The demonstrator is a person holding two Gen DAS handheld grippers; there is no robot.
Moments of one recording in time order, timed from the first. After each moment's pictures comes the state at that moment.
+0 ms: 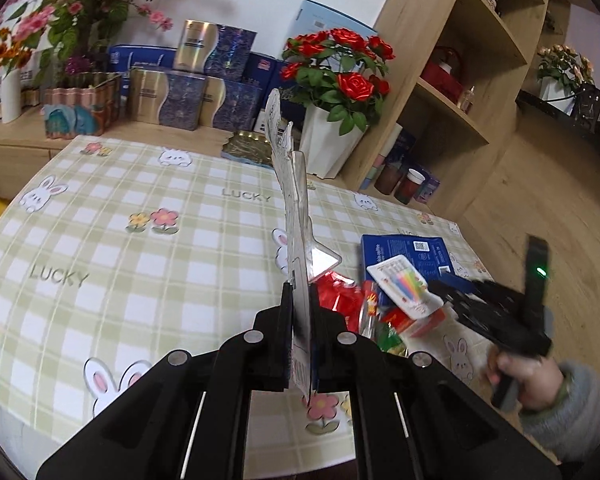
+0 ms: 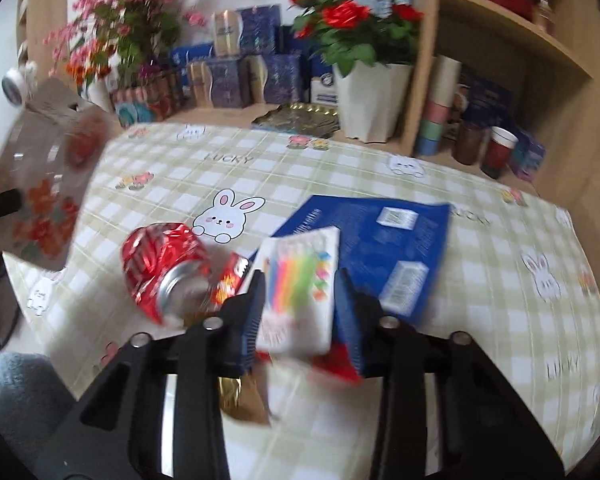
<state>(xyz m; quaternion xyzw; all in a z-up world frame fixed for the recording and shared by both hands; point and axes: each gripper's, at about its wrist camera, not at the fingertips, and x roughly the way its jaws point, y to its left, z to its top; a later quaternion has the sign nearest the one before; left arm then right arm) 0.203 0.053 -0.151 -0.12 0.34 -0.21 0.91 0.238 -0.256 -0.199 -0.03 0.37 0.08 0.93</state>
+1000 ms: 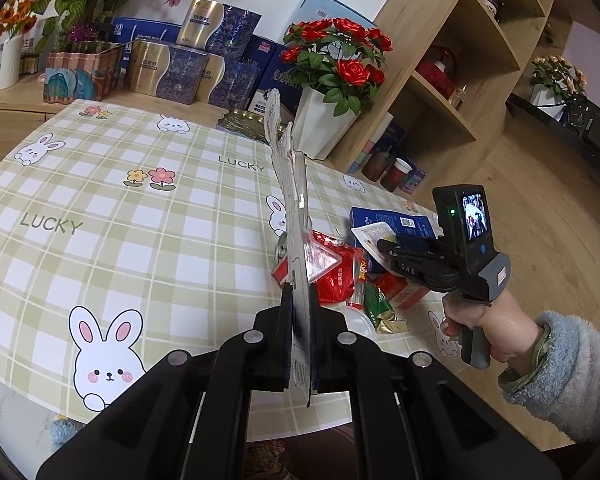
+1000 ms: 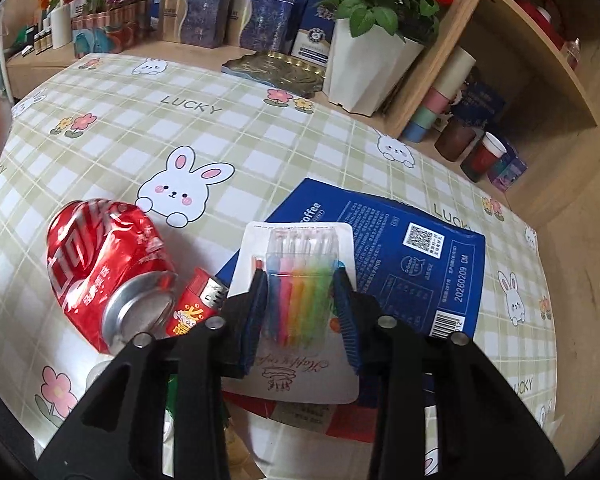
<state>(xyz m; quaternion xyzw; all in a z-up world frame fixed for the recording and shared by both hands) 0.176 0.066 -0.179 -0.15 0.36 -0.24 0.89 0.294 -0.210 -0.225 -0.14 0.44 -0.01 0.89</state>
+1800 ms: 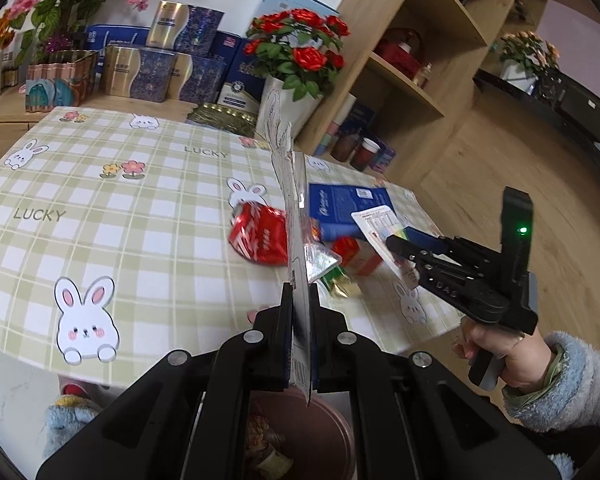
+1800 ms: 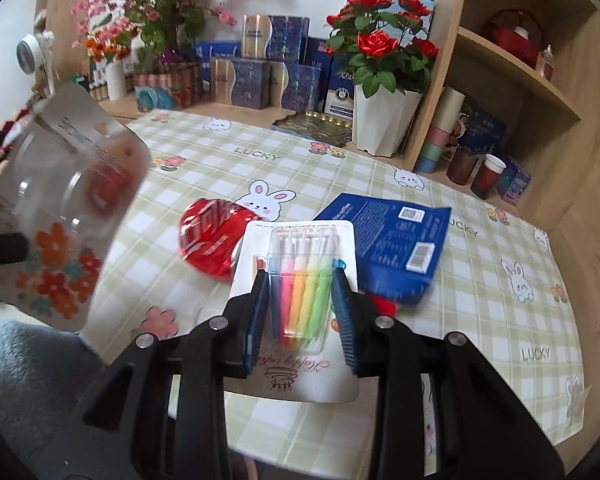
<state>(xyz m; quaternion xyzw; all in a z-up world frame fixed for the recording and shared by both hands) 0.119 0.040 -0.159 -0.12 0.37 -0.28 0.88 0.156 -0.217 -0.172 -0.08 0.34 0.08 0.93</state>
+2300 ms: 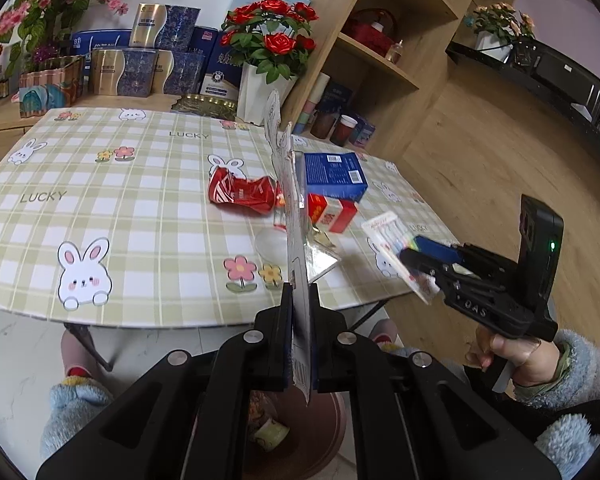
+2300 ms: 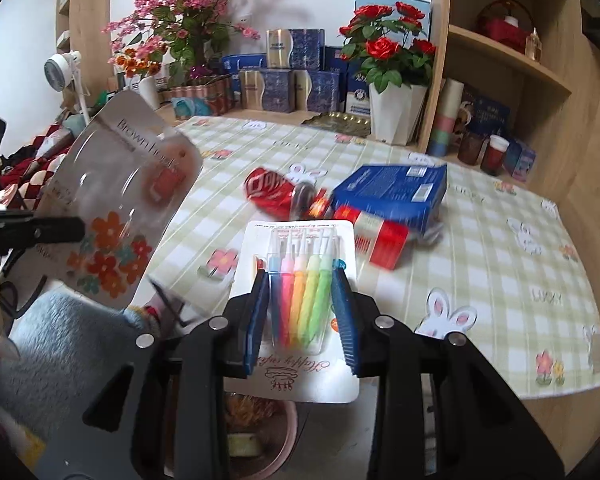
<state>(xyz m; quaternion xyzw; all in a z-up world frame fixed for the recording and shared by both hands) 0.050 0.032 -0.155 -0.09 0.38 -0.29 0.87 0.046 -0.226 -0.172 -0.04 0.34 0.12 0.93</state>
